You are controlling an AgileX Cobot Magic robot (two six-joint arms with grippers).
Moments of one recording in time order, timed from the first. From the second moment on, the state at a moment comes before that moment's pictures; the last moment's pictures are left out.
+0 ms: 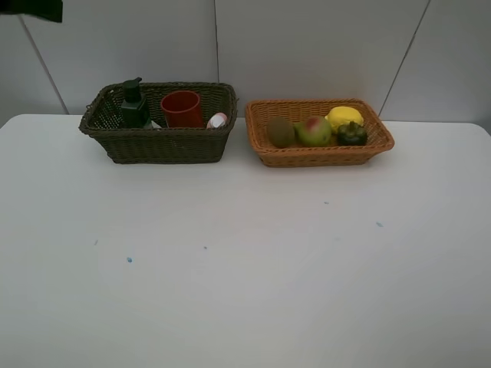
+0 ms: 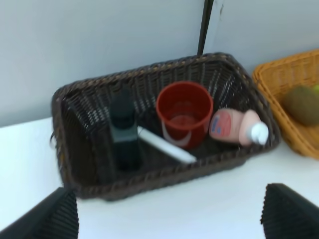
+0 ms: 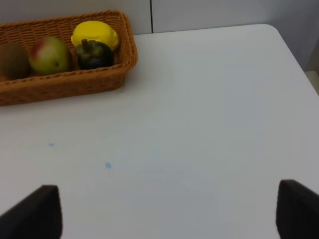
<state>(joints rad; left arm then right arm) -0.27 1.05 -1.00 0.05 0.63 -0.09 -0.08 0.00 -0.52 -0.08 1.07 0.04</state>
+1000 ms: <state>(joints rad) -0.18 0.00 -0.62 0.11 1.07 -0.10 -0.08 0.00 -0.52 -0.08 1.07 0.04</state>
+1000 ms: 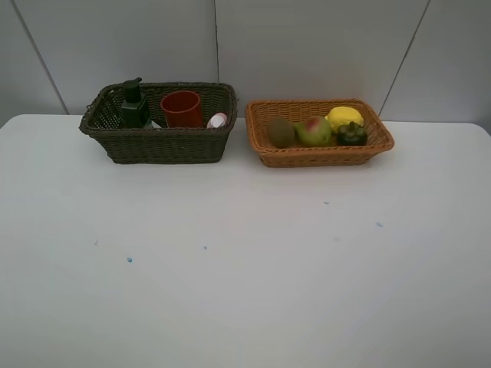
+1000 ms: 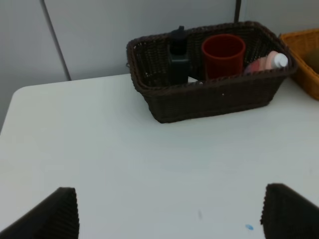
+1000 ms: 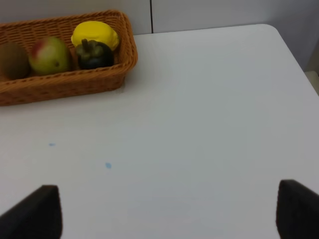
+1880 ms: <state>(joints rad) -0.08 -0.01 -0.50 0.06 1.07 -0.10 -0.08 0.00 -0.52 -0.08 1.07 0.04</state>
